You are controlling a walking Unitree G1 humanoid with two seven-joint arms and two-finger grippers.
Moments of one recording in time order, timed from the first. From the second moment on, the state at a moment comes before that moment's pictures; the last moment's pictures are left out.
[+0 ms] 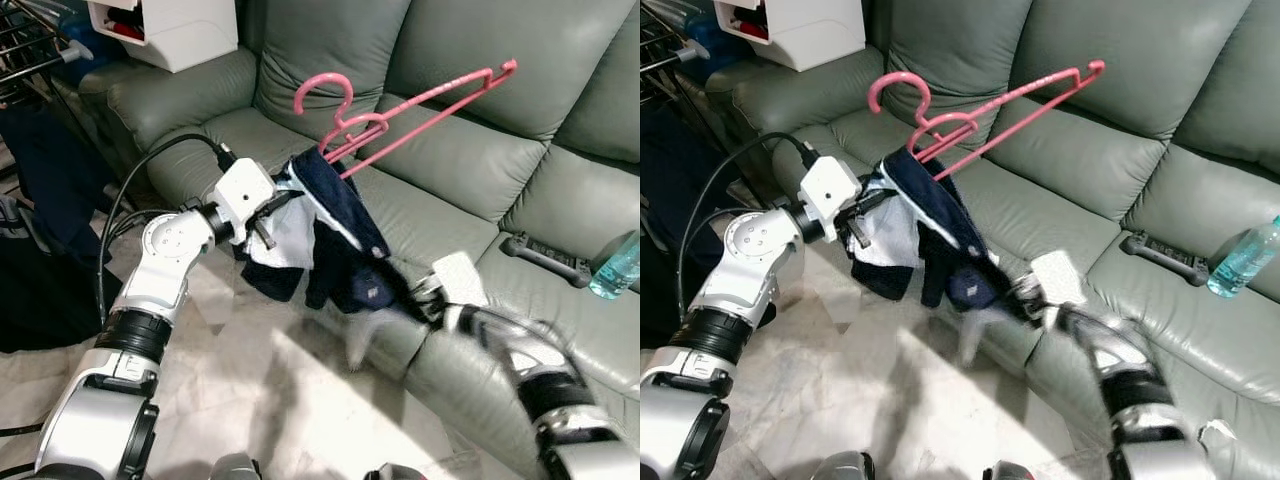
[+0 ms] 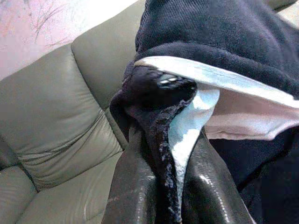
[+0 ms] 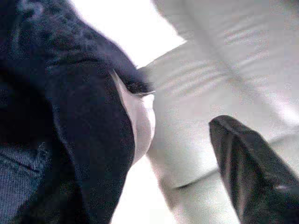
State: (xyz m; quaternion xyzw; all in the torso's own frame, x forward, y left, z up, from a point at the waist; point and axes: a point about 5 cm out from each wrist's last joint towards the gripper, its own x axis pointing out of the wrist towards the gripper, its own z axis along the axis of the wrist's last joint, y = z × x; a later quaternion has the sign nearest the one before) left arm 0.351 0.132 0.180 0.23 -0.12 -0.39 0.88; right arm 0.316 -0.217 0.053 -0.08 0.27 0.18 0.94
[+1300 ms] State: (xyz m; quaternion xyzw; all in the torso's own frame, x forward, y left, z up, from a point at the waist) left arm 0.310 0.142 0.098 0.19 0.07 -0.55 0.81; right arm 0.380 -0.276 0.191 -0.08 0.00 -0.05 1.00
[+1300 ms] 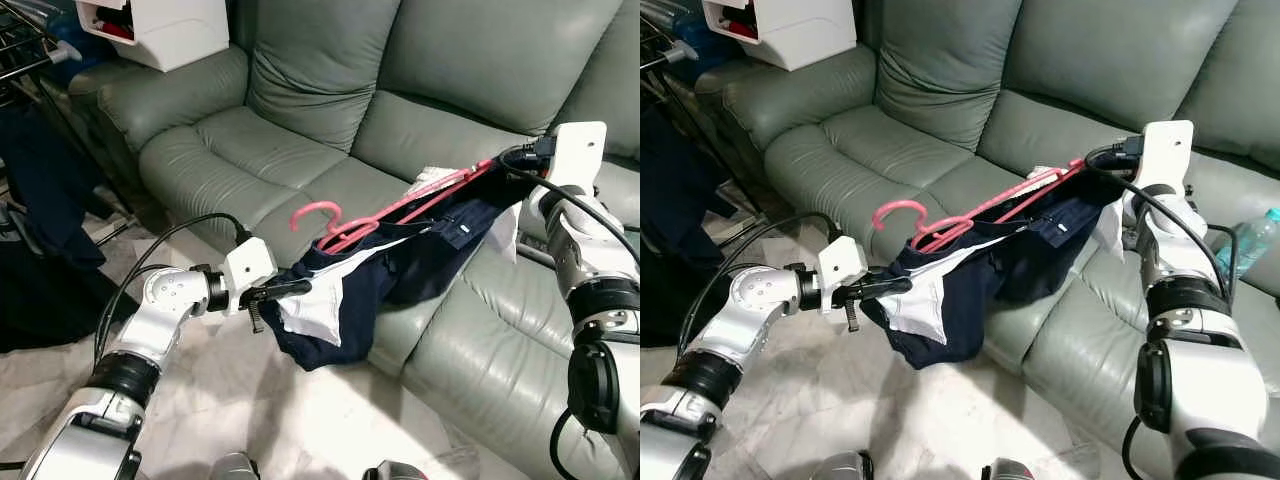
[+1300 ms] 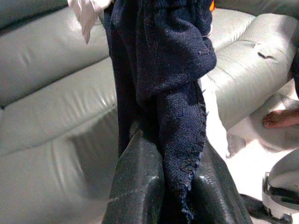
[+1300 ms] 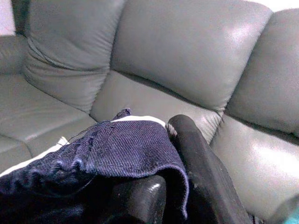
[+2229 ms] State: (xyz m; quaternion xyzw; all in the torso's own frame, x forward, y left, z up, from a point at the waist) left arm 0.336 0.158 0.067 0.37 0.18 -0.42 0.81; right arm 0.388 -0.230 0.195 -0.11 -0.05 0.06 0.99
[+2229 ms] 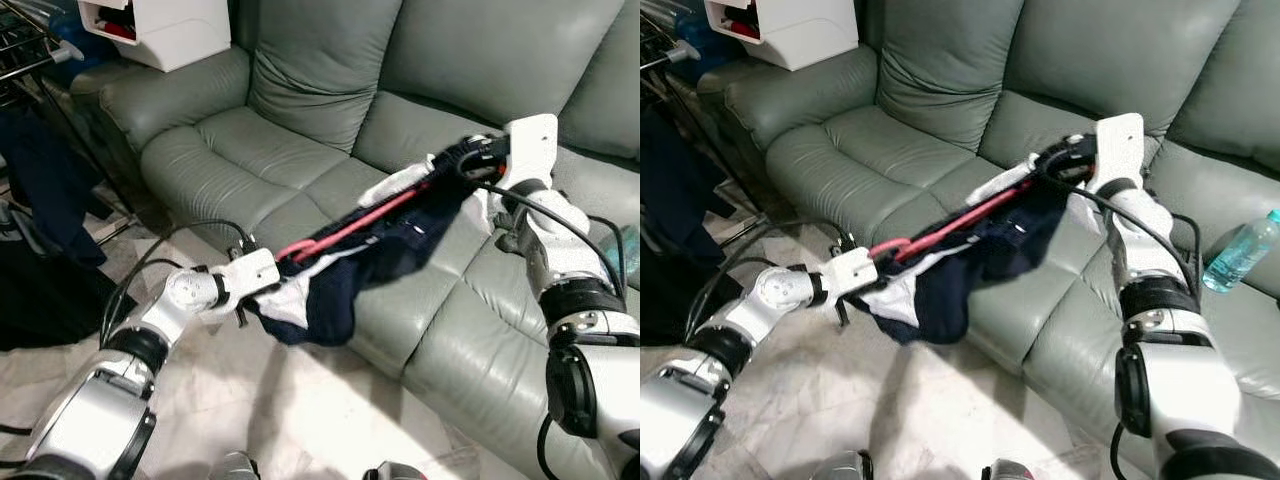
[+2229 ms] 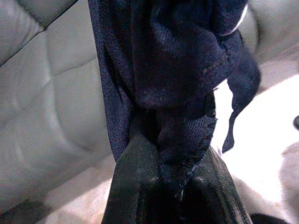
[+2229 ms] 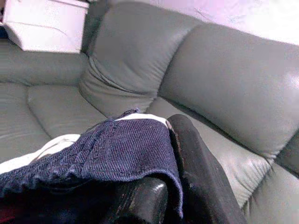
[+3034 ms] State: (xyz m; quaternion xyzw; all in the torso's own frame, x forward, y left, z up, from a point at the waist) left arm 0.339 0.156 0.041 0.19 0.26 -0.16 0.93; right arm 0.377 -0.092 0.197 -0.07 -0.13 0.20 0.97
